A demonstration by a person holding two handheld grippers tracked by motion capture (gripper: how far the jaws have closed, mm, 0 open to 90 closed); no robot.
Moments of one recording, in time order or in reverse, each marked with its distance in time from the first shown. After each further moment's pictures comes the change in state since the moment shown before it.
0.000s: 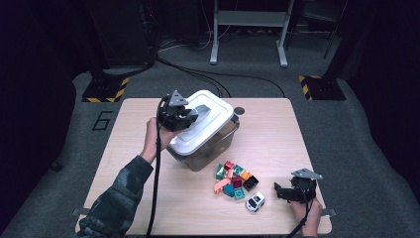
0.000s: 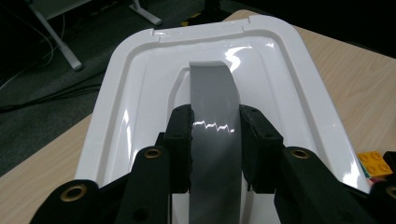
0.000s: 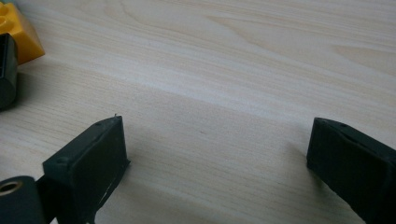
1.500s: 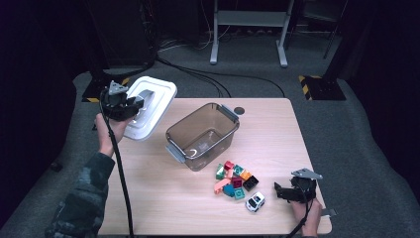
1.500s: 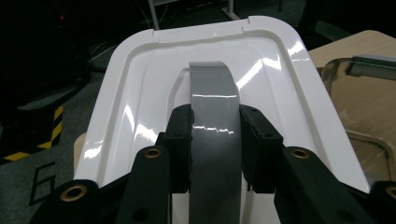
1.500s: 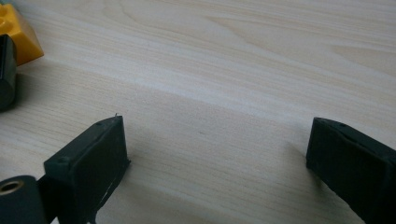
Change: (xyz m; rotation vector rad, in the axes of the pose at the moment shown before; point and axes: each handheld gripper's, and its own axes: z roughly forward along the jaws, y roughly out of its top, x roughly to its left) left arm 0.114 -0.057 -0.068 -0.035 0.310 -0.240; right arm 0.000 0.000 0.000 0.002 -0.002 0.001
